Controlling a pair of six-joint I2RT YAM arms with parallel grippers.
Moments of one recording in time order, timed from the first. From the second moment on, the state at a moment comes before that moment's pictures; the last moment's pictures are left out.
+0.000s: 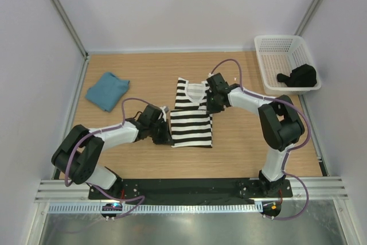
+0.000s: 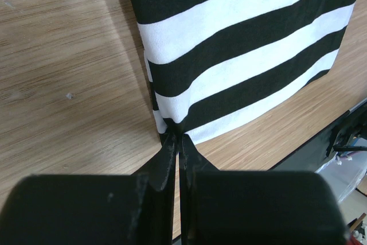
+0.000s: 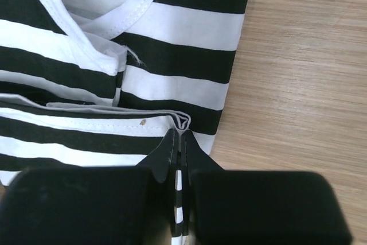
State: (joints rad) left arm -0.60 1.48 0.63 -0.16 0.34 -0.65; right arm 0.48 1.85 1.19 -0.42 -0.02 0.45
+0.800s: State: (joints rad) left arm -0.63 1.47 0.63 -0.15 0.32 -0.65; right arm 0.43 1.76 1.10 -0.38 -0.03 0.46
